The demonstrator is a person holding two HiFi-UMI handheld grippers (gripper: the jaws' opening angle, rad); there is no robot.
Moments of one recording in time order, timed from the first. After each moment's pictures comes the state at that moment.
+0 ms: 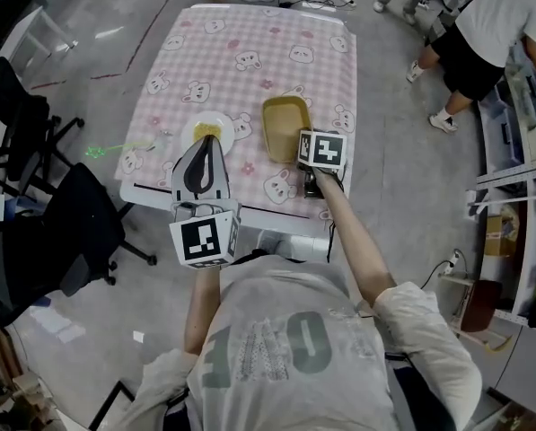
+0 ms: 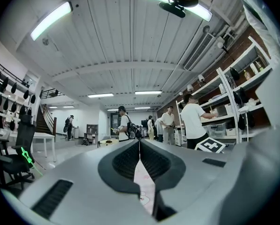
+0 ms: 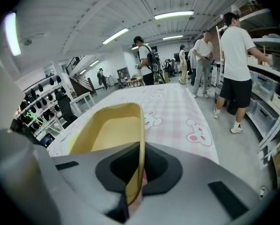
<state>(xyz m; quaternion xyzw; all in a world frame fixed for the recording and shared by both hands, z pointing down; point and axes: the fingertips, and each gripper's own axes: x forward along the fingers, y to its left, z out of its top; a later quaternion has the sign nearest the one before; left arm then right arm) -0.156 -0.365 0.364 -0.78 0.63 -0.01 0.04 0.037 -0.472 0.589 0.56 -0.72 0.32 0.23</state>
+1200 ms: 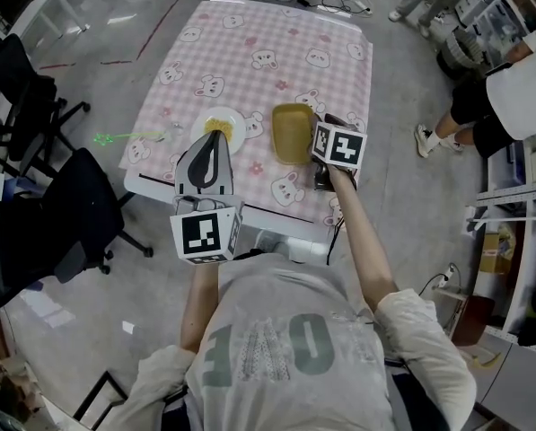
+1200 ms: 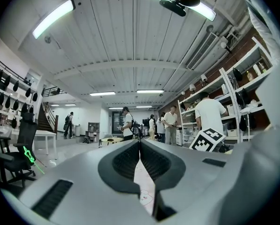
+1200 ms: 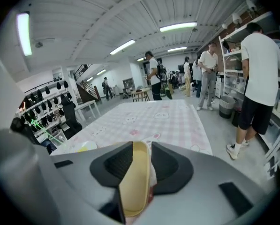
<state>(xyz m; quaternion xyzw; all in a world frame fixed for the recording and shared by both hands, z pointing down) -0.173 -0.369 0.367 -0.77 0.63 -0.01 0.03 0.030 -0.502 0.544 0.56 -0.75 0.27 0.19</state>
